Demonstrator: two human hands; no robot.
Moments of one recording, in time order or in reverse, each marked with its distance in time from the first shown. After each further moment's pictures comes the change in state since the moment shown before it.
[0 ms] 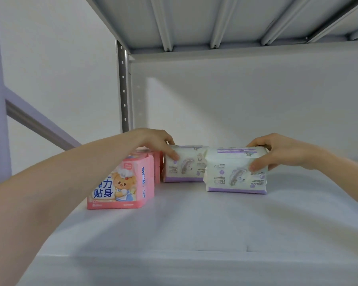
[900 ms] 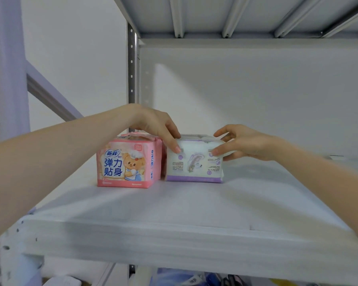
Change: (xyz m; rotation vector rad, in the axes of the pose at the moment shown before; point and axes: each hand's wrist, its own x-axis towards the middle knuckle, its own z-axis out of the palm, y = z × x) left_hand -0.071 0.006 -0.018 -0.063 -0.080 0.041; right_hand 0.029 -0.053 0.061 0.251 -0.066 0.003
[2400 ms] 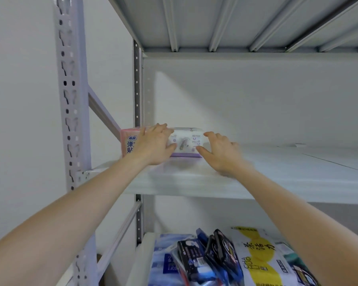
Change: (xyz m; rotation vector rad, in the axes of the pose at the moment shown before) left_hand -0.125 0.051 0.106 0.173 0.646 -0.018; right_hand -0.120 -0.006 0.082 -0.844 0.492 -0.152
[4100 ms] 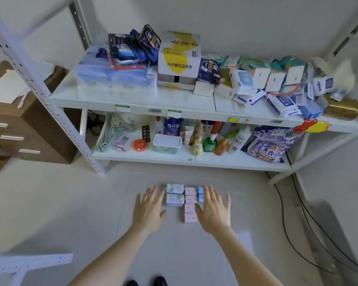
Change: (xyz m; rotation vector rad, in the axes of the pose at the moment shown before) left_hand -0.634 0.447 0.222 -0.221 -1.054 -0.230; right_hand -0.745 0.228 0.031 -0.139 -1.000 0.388
